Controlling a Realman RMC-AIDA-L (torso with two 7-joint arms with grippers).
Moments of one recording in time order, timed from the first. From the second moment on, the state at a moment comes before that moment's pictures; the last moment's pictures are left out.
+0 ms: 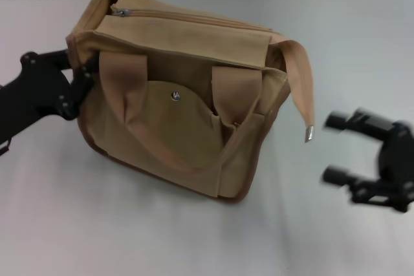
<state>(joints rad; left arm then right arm) -0.43 -2.07 0.31 0.41 1.86 1.70 -0.79 0.34 2.08 -0.50 -0.51 -1.94 -2.01 0.98</state>
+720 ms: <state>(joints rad) -0.52 -2.07 0.32 0.55 1.82 1.89 -0.85 0.38 2.09 -0.13 -0.29 -1.63 -2.05 0.97</state>
